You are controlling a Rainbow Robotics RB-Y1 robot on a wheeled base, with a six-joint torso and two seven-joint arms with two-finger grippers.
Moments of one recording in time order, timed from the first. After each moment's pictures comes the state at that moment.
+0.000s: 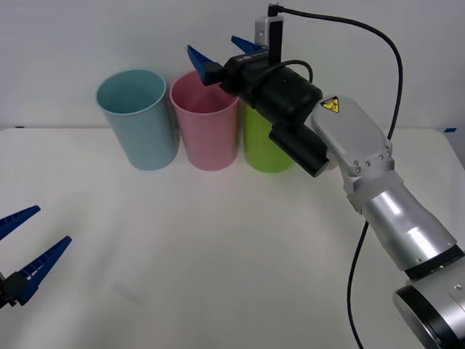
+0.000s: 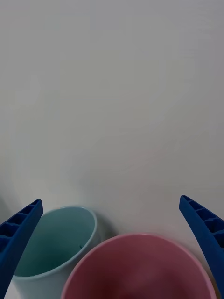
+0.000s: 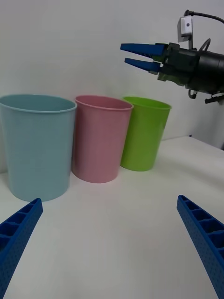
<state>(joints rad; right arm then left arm) -0.75 -0.25 0.32 -1.28 1.33 -0.25 -0.43 0.35 0.40 0.52 -1.66 -0.96 -1.22 0.00</state>
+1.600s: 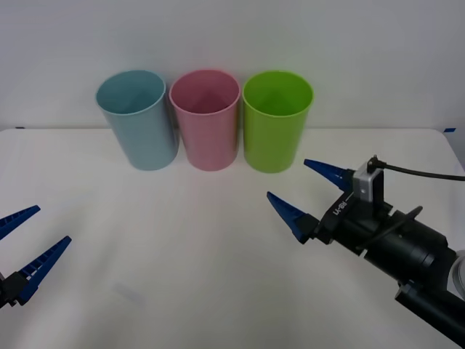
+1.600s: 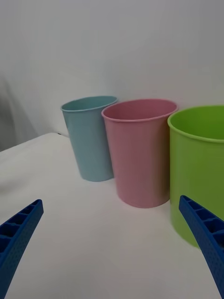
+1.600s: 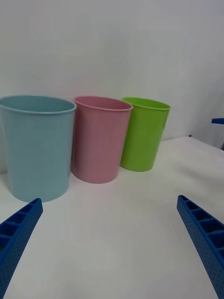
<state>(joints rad) 0.15 -0.51 0.15 -1.99 1.31 -0.54 -0.24 0.35 0.40 0.52 -1.66 -0.96 -1.22 0.00</state>
